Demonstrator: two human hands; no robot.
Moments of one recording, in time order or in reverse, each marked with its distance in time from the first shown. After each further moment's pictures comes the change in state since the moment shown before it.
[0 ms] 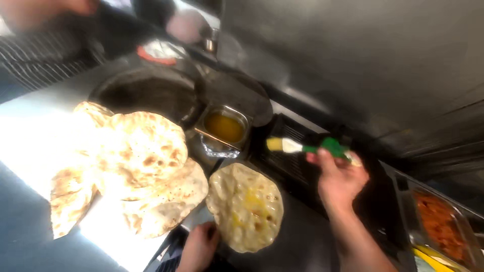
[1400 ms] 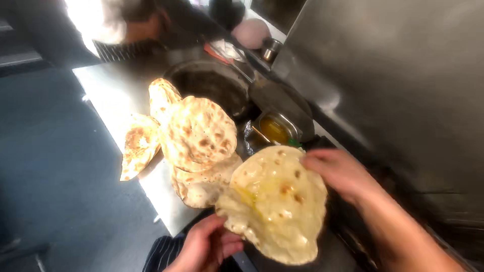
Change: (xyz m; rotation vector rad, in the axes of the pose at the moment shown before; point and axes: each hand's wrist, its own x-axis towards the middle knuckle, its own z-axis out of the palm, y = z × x) left_hand -0.103 0.000 -0.058 -1.641 -0.044 -0.028; right_hand 0.005 -0.130 0.124 -0.664 -0.970 0.419
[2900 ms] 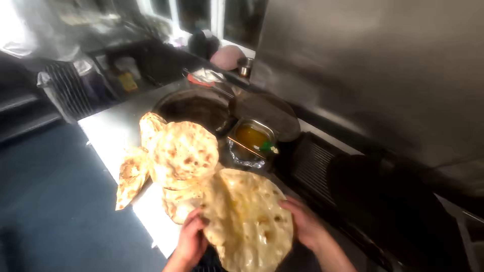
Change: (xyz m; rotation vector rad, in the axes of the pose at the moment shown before) left_hand 0.052 -0.015 -0.001 0.306 -0.087 0.632; right_hand -0.032 0.171 0.092 0.944 -0.071 0.279
